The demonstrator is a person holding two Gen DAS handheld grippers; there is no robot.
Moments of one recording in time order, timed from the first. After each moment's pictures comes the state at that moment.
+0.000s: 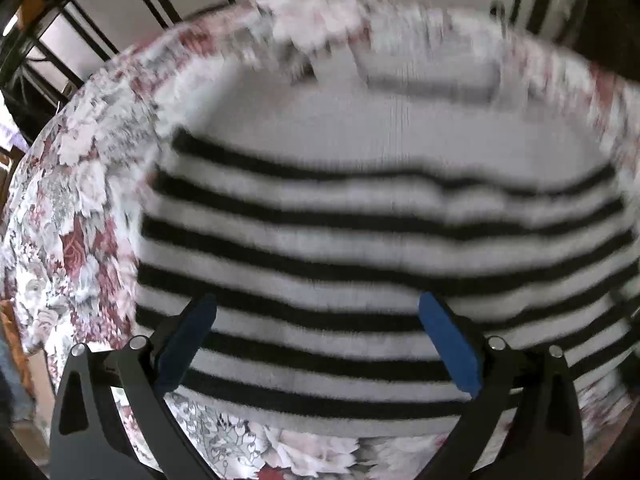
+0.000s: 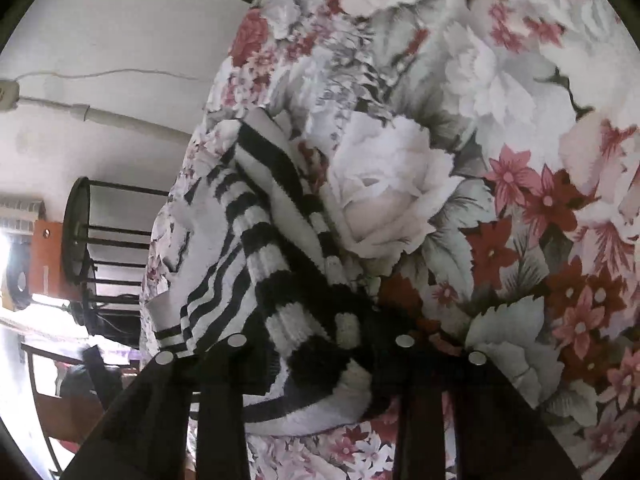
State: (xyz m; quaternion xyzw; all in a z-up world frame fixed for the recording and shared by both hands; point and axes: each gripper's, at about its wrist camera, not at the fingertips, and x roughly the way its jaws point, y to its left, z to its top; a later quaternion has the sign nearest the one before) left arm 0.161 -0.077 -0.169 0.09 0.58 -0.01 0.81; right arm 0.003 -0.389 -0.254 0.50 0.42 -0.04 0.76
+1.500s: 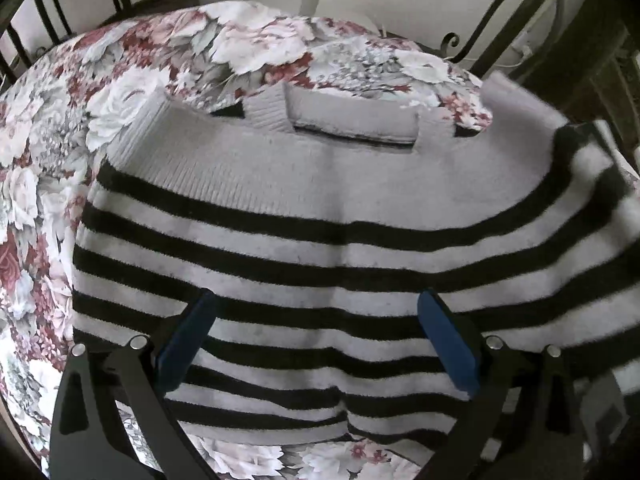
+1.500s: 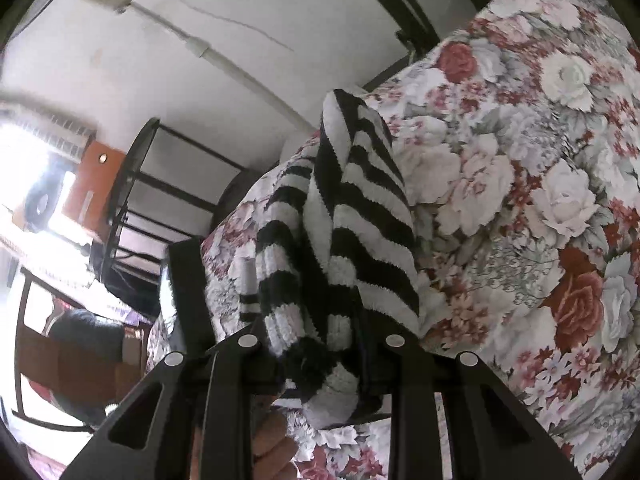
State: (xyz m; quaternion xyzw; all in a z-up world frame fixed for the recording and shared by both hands) left arm 0.203 -0.069 -0.161 -0.02 0.60 -0.12 0.79; right arm 0.029 -0.263 -0.124 0.40 0.38 0.03 0.83
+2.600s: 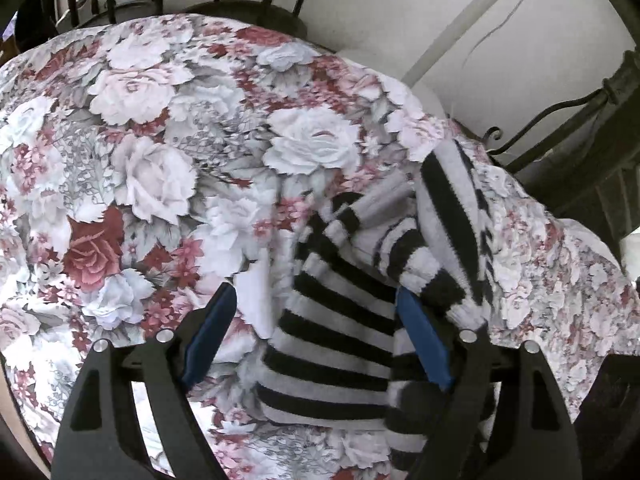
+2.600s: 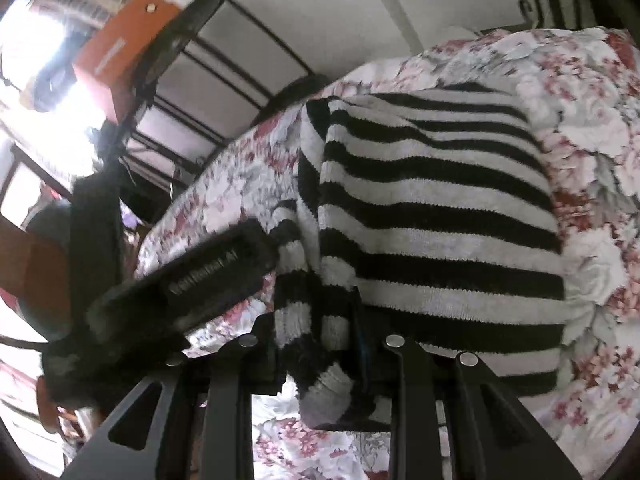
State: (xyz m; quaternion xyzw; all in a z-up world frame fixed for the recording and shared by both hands) left arm 0.191 0.101 -0.132 -0.12 0.55 -0.07 0.82; right arm 0.094 -0.080 -0.145 0.29 0.45 0.12 0.83
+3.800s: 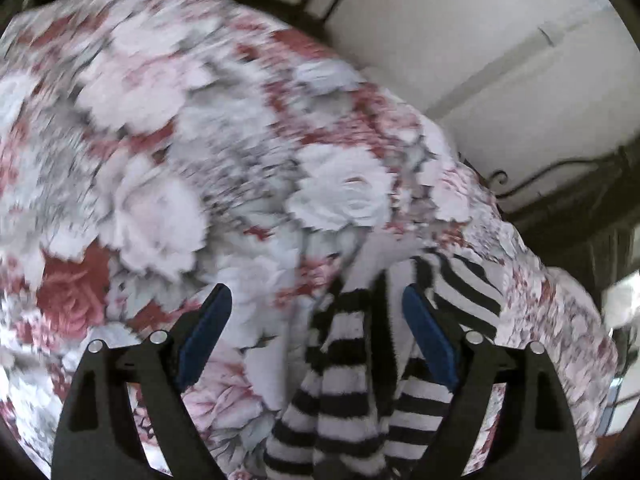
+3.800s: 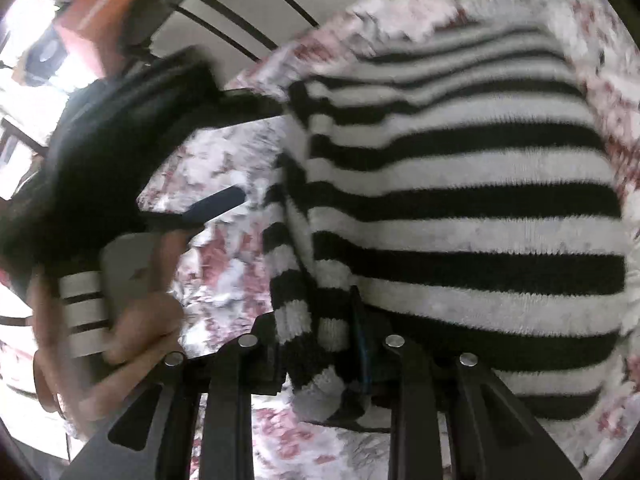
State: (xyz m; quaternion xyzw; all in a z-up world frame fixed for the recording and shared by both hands) left arm 0.242 0.138 -0.158 -0.22 0.54 -0.07 0.81; right arm 0.110 -0.054 -0.203 0.29 0.50 0.16 0.80
